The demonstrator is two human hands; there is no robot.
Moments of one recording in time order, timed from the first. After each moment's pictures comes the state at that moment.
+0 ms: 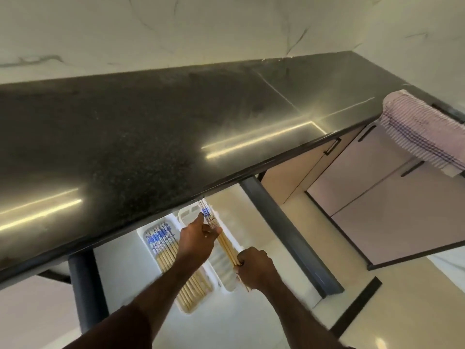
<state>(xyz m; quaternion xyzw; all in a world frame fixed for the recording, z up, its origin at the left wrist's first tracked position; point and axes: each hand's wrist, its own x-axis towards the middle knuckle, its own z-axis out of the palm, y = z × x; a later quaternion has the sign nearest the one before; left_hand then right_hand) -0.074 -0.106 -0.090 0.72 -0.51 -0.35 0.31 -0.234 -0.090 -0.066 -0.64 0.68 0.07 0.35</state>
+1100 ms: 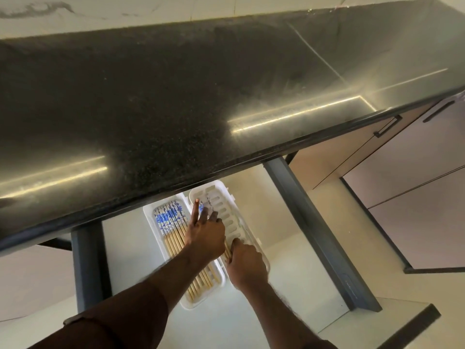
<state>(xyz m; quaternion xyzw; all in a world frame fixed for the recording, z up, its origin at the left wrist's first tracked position) -0.084 -0.118 -0.139 0.69 -0.70 -0.13 -0.14 -0.208 -0.092 -0.159 -0.75 0.61 0.05 0.24</state>
